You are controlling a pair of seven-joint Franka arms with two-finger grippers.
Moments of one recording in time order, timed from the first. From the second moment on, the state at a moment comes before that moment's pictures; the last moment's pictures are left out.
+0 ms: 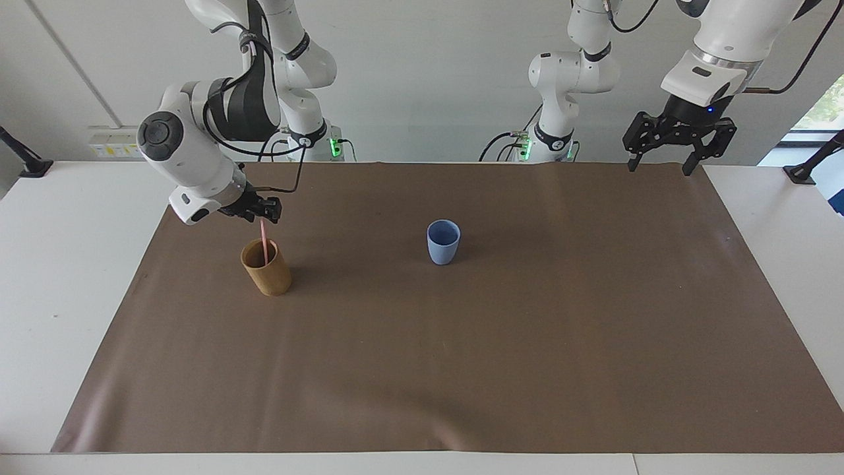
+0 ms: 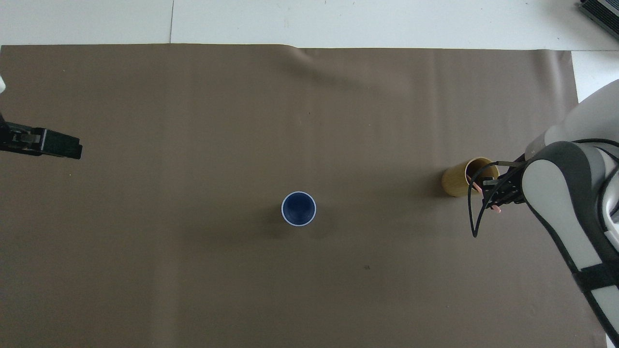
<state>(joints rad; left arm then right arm) -0.13 0.00 -0.01 -1.47 0.02 1.51 0.05 0.00 0.09 -0.02 -1.86 0.08 1.63 0.07</state>
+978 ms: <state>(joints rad) -0.11 -0.01 -0.01 -1.47 0.02 1.44 0.05 -0.01 0.07 -0.02 -1.62 0.14 1.34 0.13</state>
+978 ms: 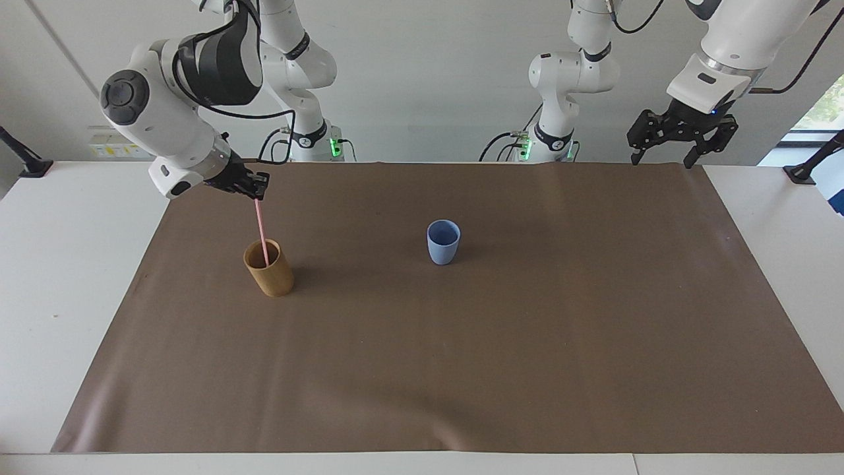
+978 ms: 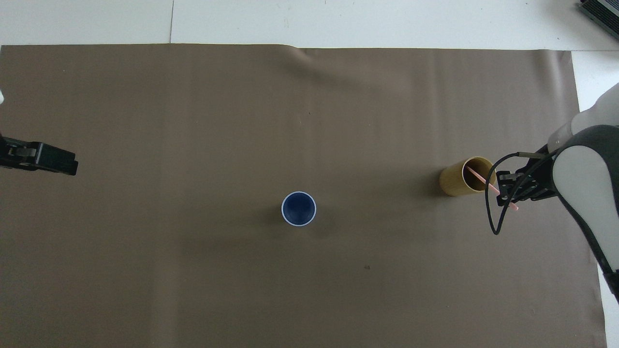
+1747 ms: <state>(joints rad) -0.11 -0.01 -0.01 -1.47 0.02 1.44 0.05 0.12 0.03 0.06 -1.60 0.45 1.37 0.77</state>
